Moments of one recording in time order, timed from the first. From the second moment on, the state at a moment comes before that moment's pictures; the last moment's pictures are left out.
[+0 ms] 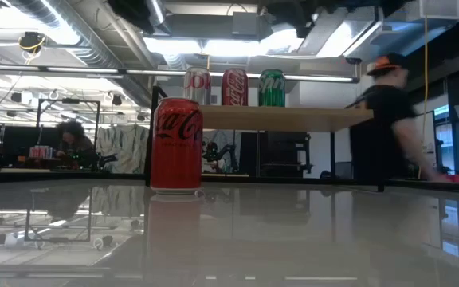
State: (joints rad) left arm -0.16 1.22 1.28 -0.96 -0.38 -0.22; right arm -0.12 1.20 0.92 0.07 -0.45 0.06
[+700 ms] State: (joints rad) left arm -0.27 0.97 0.80 -0.51 -0.54 -0.26; right arm -0.02 1.71 1.48 -0.36 -0.27 -0.06
